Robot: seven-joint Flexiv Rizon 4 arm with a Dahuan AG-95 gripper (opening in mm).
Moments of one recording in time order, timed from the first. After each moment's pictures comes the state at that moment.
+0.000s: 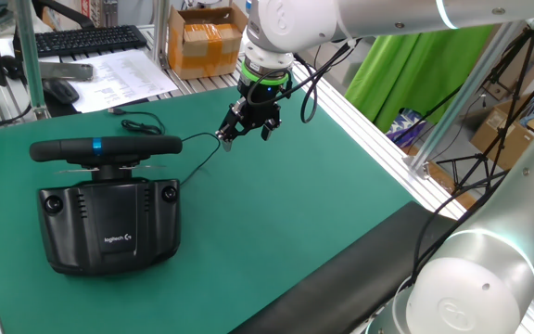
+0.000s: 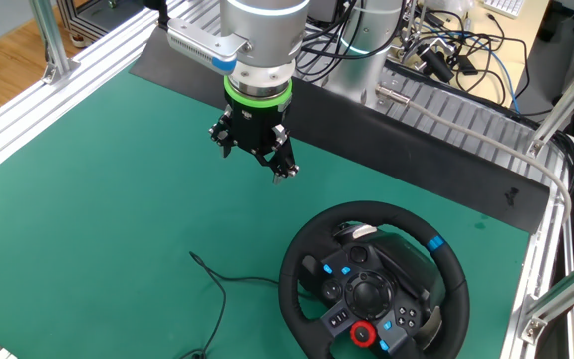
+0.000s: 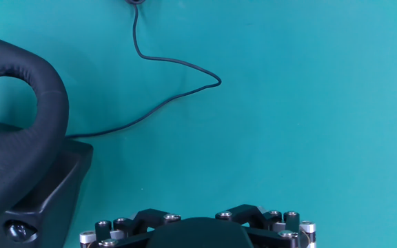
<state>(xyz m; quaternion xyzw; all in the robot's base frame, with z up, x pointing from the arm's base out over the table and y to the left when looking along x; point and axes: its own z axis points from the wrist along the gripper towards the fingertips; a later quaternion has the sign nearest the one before) 0.500 0.000 0.170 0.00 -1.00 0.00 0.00</state>
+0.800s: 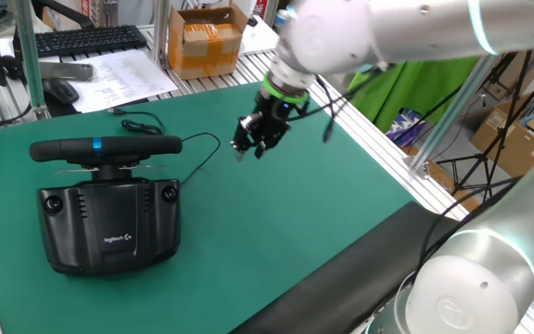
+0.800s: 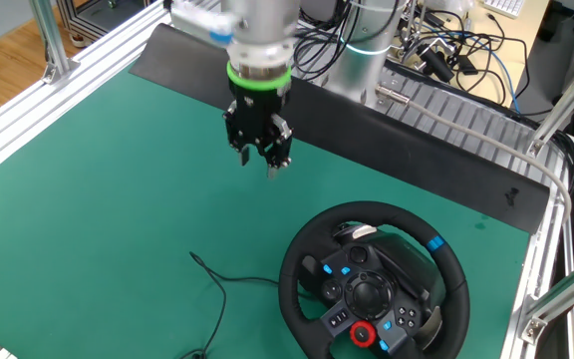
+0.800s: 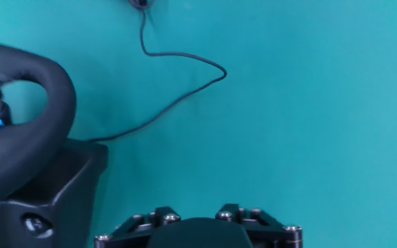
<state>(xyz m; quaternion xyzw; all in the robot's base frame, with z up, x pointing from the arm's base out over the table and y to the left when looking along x) 0.478 0.003 0.159 -0.04 -0.99 -0.09 -0.07</state>
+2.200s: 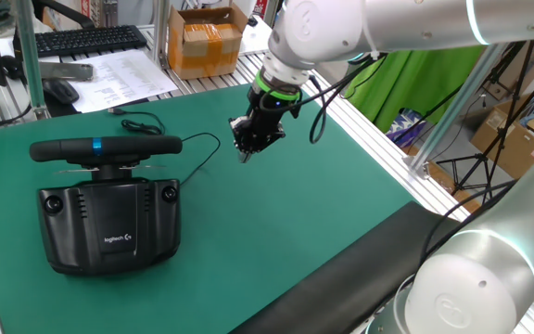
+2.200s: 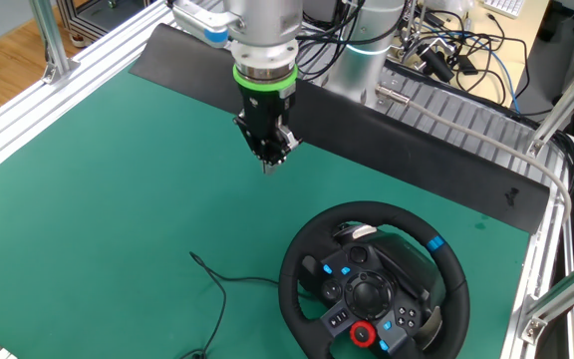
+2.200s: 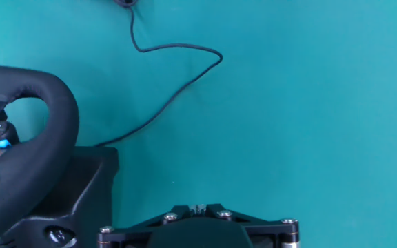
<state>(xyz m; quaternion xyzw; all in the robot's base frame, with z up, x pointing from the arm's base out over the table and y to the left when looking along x) 0.475 0.021 0.164 -0.13 -0.99 -0.08 -0.02</state>
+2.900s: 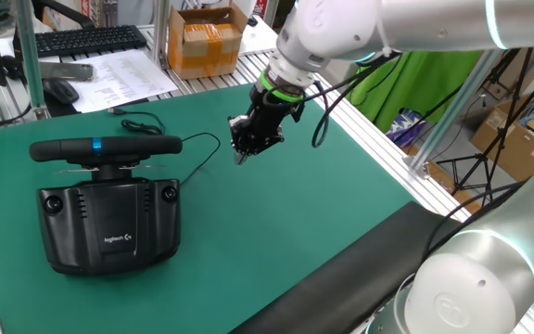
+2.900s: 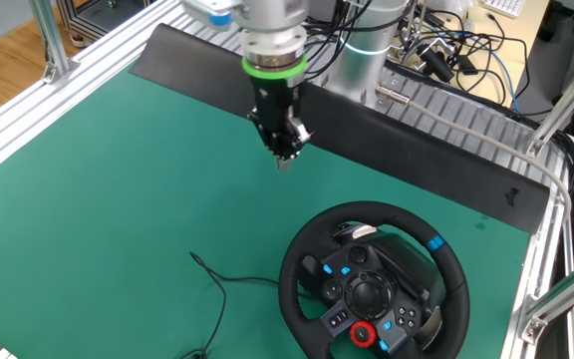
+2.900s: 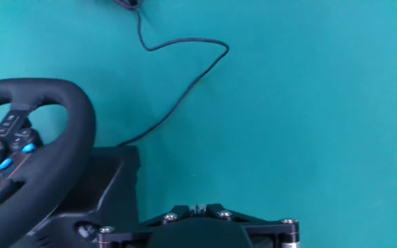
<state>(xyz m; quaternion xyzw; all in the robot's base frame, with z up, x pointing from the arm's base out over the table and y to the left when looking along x) 0.462 0.042 0.181 -0.15 -0.98 -0.11 -0.01</state>
